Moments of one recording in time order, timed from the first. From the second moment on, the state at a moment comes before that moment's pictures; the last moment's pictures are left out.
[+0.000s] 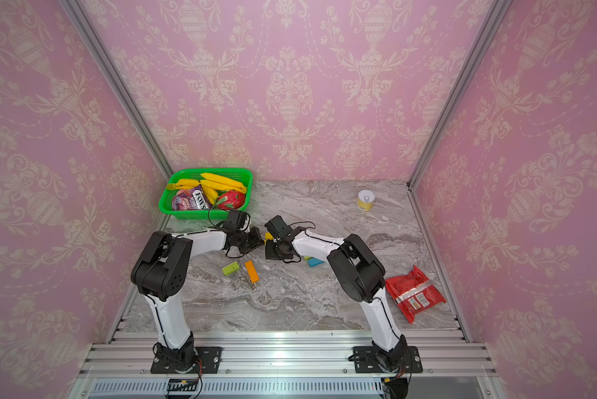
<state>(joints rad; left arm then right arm) -0.28 1.94 1.10 -0.15 0.35 -0.78 0.79 2.10 1.51 -0.42 -0.14 0.69</state>
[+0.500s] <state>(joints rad) -0.25 1.94 1.11 -0.15 0.35 -0.78 0.73 1.93 1.40 -0.42 -0.09 0.66</state>
